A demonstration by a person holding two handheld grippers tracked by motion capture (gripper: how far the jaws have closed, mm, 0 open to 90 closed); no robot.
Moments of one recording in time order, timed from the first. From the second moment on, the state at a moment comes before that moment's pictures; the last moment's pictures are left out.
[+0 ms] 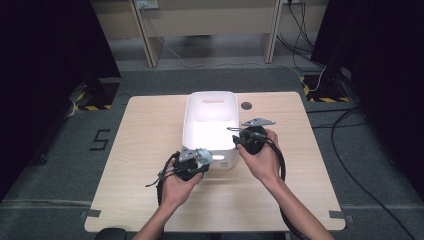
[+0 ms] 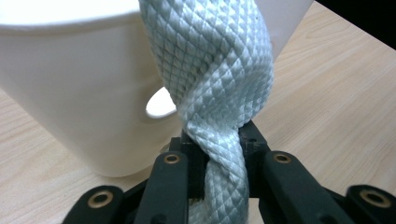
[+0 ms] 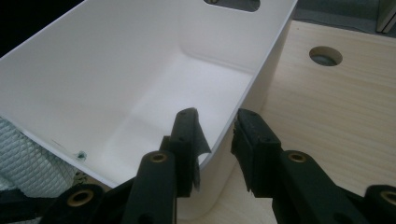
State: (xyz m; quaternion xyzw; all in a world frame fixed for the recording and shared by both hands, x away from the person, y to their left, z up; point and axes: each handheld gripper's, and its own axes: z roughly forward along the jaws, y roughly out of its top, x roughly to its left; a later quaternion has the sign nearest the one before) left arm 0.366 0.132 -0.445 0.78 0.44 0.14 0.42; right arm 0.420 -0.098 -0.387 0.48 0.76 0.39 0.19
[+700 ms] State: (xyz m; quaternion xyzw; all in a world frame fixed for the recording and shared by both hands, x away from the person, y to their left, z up) left arm 0.366 0.124 -0.444 0.78 0.43 0.13 0.43; right arm 0.420 -0.098 -0.387 0.48 0.76 0.39 0.19
